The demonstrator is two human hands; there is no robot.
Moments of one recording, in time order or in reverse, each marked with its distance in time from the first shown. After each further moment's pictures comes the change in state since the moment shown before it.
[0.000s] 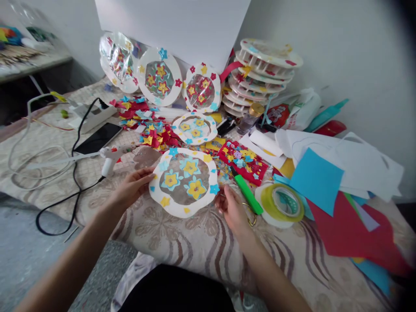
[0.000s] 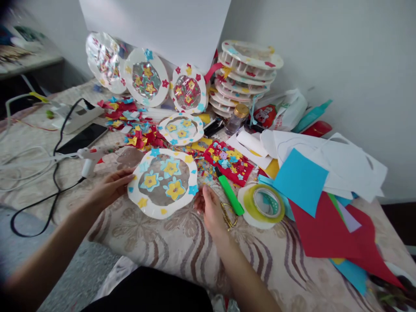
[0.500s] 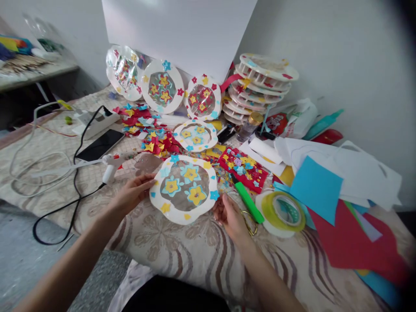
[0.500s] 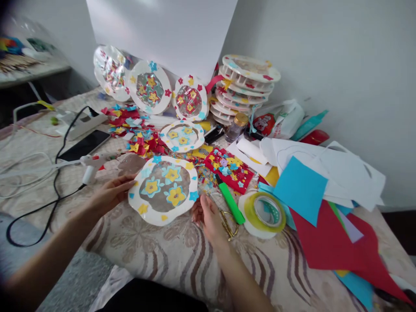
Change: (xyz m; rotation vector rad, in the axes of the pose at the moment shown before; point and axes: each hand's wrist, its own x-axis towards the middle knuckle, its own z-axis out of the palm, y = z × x) left_hand 0.003 0.003 -0.003 0.004 -0.012 -0.029; right_hand -0.001 0.000 0.004 -0.043 -0.100 0.042
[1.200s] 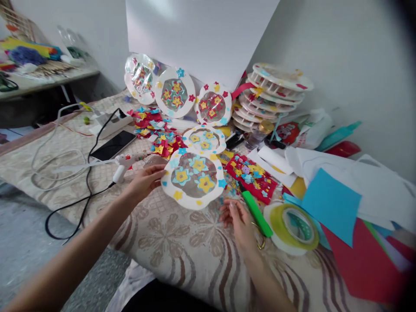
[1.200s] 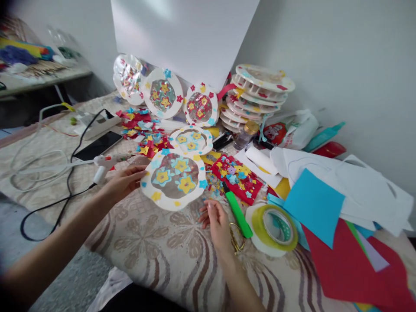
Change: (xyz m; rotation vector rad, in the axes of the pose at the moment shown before) left_hand 0.023 0.022 0.013 -0.068 0.070 0.100; right_hand 0.005 0.003 -0.012 -0.251 0.119 -0.166
